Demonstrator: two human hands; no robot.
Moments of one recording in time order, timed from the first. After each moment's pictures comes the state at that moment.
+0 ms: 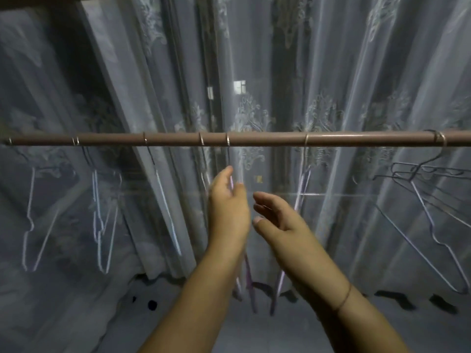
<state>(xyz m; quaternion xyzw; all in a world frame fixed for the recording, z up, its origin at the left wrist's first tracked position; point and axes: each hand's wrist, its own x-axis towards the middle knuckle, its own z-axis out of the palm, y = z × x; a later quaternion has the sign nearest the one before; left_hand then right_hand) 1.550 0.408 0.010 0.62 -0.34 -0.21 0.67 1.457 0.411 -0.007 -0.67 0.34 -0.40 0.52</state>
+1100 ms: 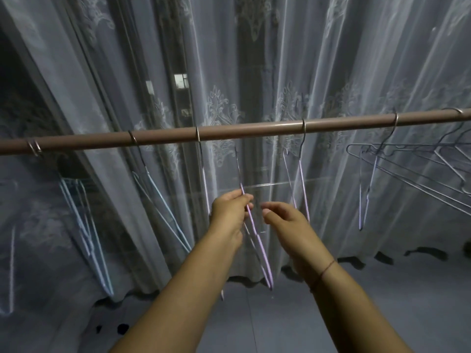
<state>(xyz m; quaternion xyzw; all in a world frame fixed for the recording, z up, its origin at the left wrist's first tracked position) 1.604 0.356 -0.030 0.57 -0.28 -0.49 0.59 1.499 0.379 -0.044 -0.54 0.49 -0.47 0.50</state>
